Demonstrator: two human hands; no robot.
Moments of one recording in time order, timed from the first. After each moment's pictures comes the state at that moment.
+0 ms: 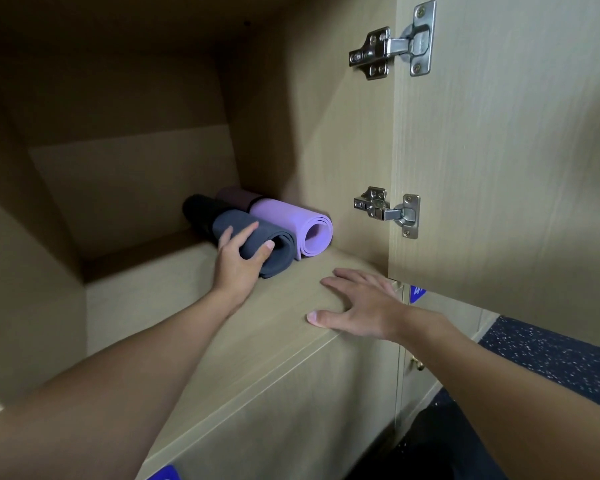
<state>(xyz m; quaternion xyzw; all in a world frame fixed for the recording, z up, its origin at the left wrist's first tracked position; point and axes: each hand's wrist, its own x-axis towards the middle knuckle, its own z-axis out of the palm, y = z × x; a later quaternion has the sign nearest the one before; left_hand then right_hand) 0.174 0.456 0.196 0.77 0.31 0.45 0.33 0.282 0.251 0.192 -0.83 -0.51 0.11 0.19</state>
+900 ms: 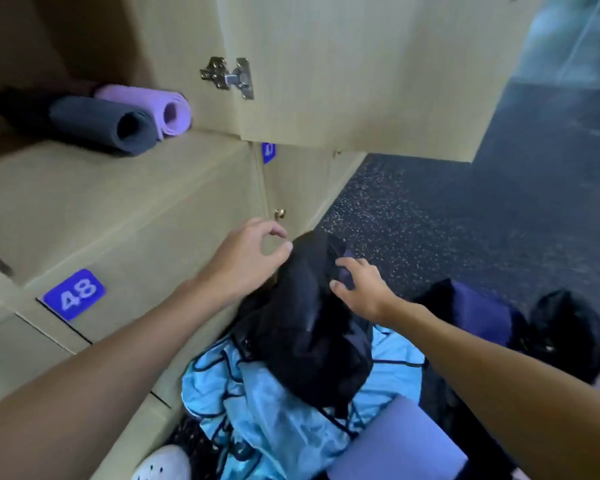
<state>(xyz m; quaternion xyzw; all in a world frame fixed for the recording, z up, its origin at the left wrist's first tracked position) 0.082 0.183 0.127 0.94 0.06 0.18 0.30 0.177 -0.014 0.048 -0.92 -0.22 0.14 0.29</state>
